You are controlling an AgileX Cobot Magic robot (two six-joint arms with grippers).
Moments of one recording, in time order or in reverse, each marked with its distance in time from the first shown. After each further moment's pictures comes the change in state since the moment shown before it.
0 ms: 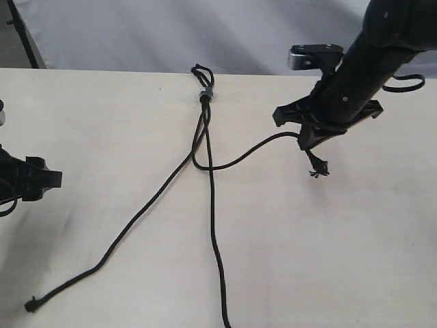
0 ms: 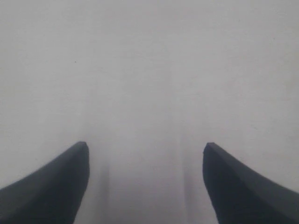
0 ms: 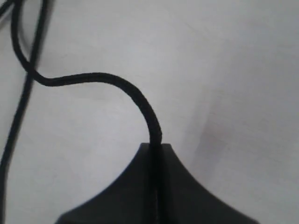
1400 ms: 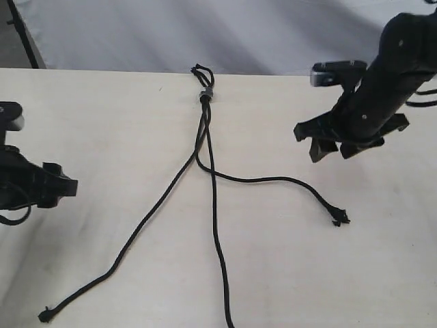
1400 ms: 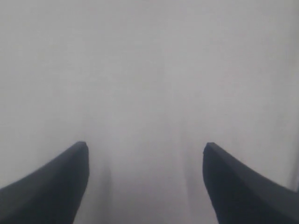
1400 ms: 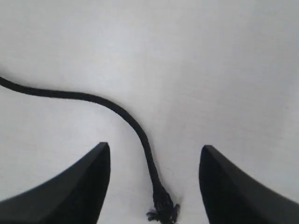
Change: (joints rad) left arm -0.087 0.000 0.000 0.000 0.011 -0.003; right arm -0.038 -0.042 0.120 -0.125 -0.092 0.095
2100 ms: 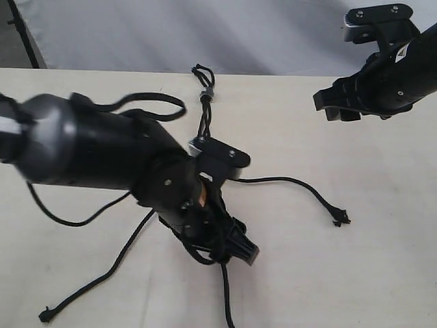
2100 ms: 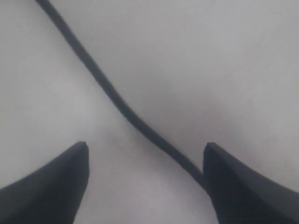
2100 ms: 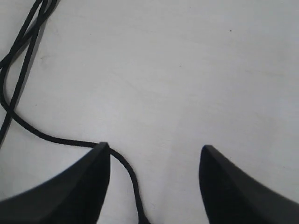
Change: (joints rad) left arm -0.669 0.452 -0.558 -0.130 0.408 0.000; right arm 0.000 -0.279 0.146 -0.053 -0.217 -0.003
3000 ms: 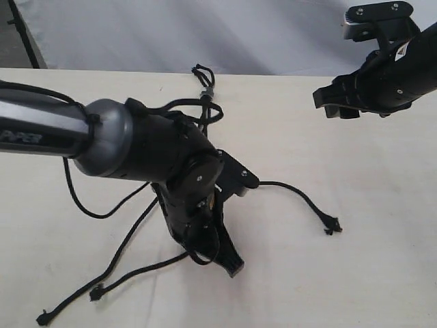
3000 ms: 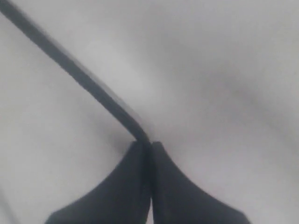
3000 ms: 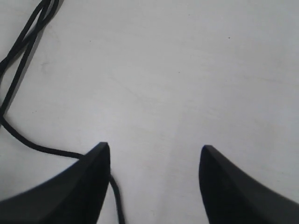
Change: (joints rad) left arm -0.005 0.129 -0.140 0.078 0.217 0.122; right arm 0.000 0.000 0.000 0.000 -0.019 0.000
